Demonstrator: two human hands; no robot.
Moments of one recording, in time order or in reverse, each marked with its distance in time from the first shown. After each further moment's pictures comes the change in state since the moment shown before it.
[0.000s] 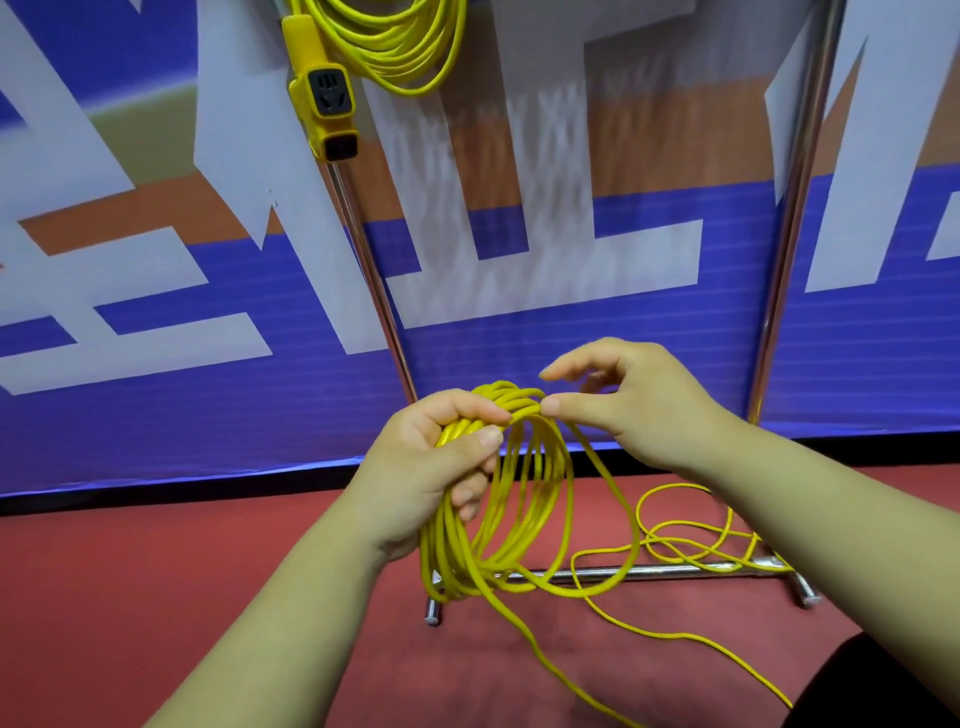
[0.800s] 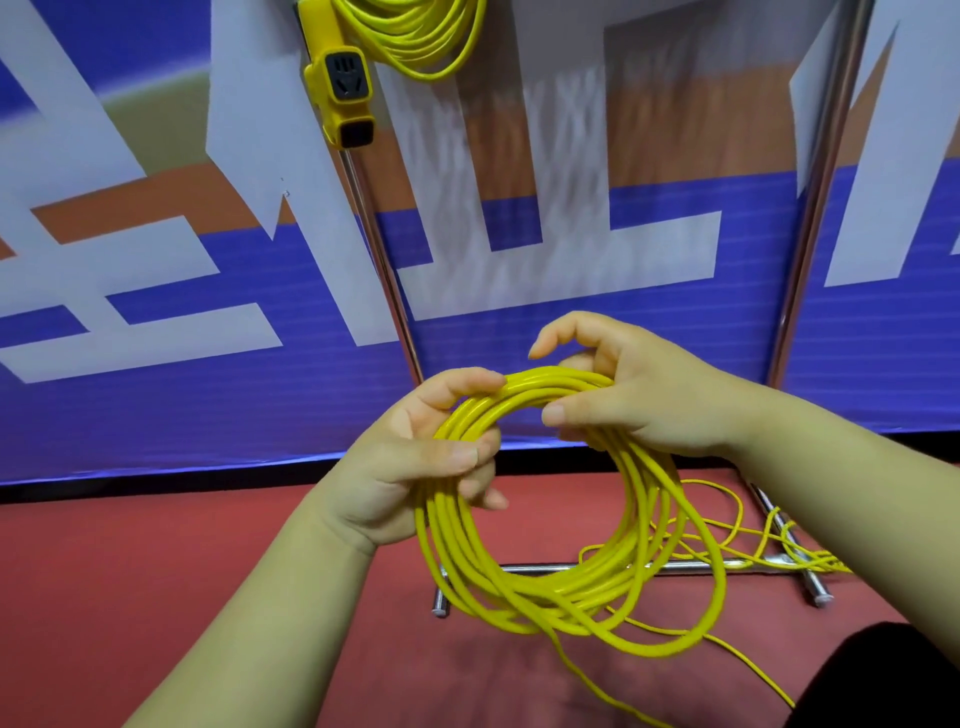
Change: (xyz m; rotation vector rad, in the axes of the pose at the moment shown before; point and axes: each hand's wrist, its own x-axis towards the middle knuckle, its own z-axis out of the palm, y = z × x) left_hand -0.001 0.004 -0.033 -0.319 -0.402 -0.037; right_hand 0.009 -0.018 -0.003 0.366 -0.464 -0.060
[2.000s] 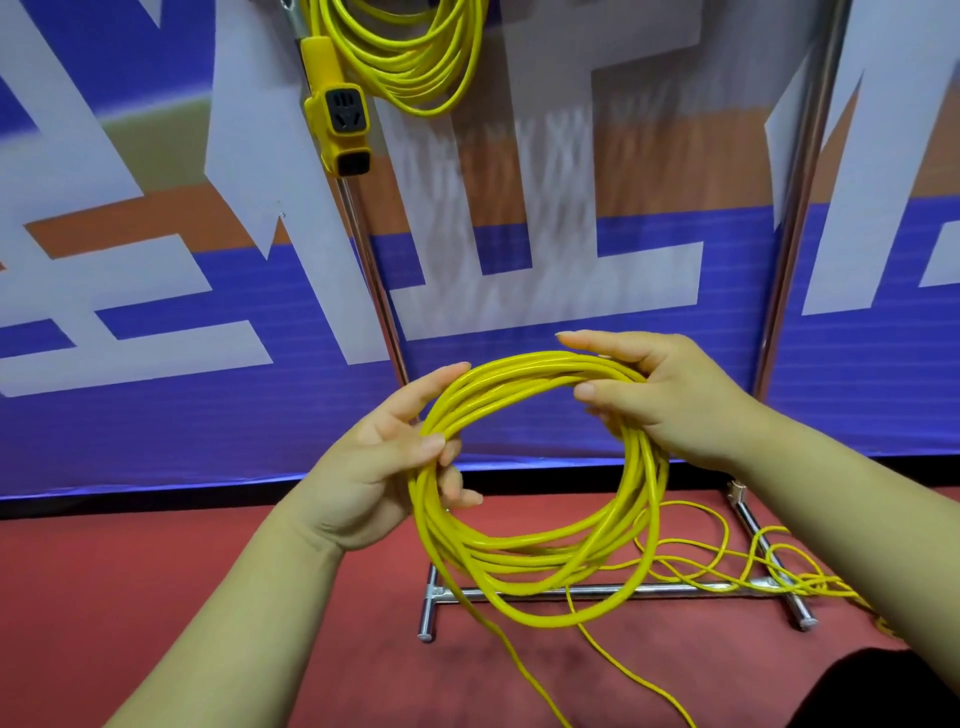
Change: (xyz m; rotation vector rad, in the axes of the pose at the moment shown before) left_hand 0.000 0.011 -0.020 0.088 0.161 -0.008; right_hand -0.009 0.010 -0.025 -0.126 0.305 -0.102
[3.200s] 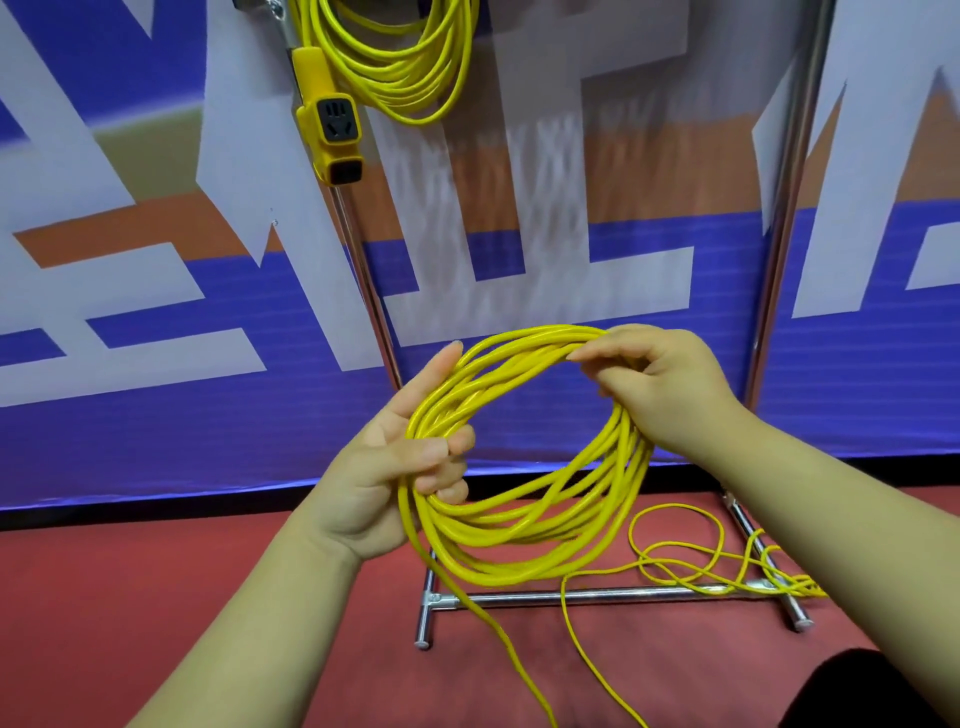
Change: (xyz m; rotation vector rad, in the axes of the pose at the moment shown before) left_hand 0.009 -0.006 0.015 -0.181 -0.073 0.074; right_hand 0.014 0.023 -0.003 -0.288 0.281 -0.178
